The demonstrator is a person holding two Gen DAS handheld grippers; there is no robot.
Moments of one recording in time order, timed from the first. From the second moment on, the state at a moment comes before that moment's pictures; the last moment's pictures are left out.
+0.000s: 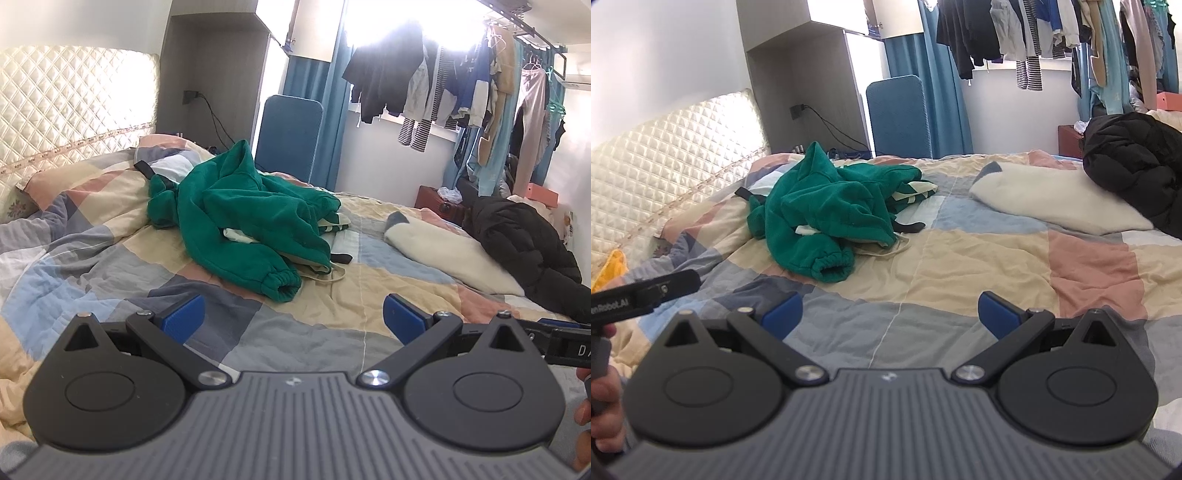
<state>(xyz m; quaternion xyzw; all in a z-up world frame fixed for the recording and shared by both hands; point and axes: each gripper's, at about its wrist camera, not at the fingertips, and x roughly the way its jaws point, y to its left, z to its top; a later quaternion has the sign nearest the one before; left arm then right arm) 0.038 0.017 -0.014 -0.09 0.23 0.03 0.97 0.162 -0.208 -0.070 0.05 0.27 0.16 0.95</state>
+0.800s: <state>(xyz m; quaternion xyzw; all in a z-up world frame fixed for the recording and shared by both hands) 0.171 0.062 -0.027 -0.11 0.27 0.05 0.95 0.271 -0.172 -0.073 0.06 0.31 0.16 0.94</state>
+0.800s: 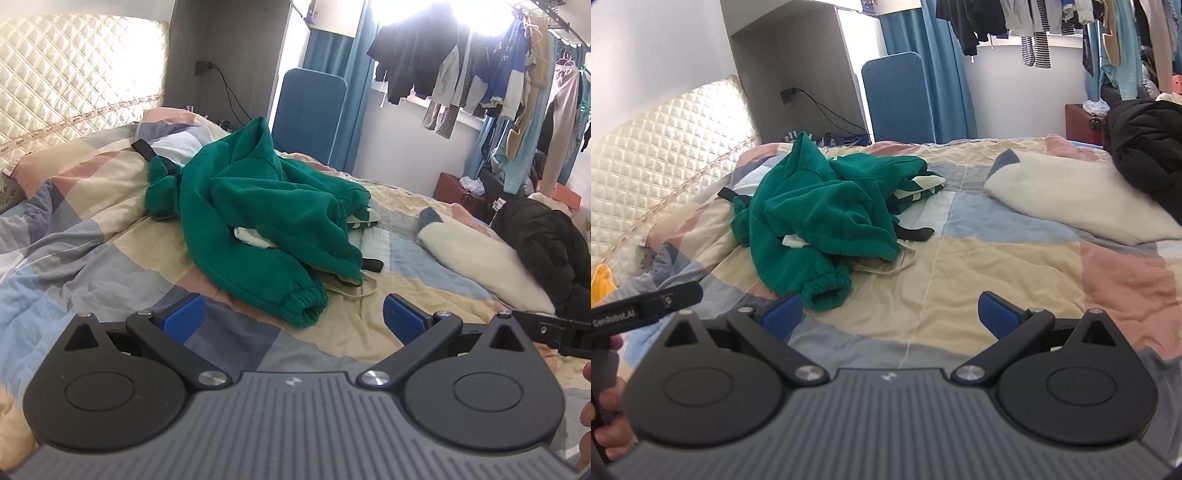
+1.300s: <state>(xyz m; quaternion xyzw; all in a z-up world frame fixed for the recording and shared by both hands) 0.300 0.114 -0.124 -0.13 0.29 0.06 0.95 0.378 -0.111 -0.137 0.07 0.32 0.22 0.92</state>
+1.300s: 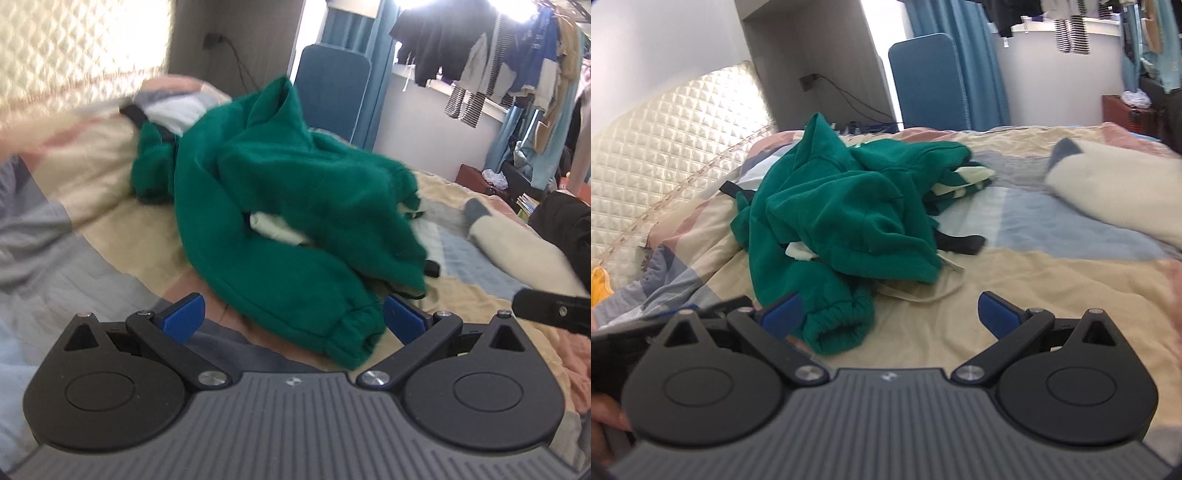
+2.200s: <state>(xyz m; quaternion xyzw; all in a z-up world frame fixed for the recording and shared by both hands) 0.348 0.189 -0.211 -0.27 0.24 0.07 0.93 0.467 -0.048 -0.220 0.05 0.25 0.30 0.92</state>
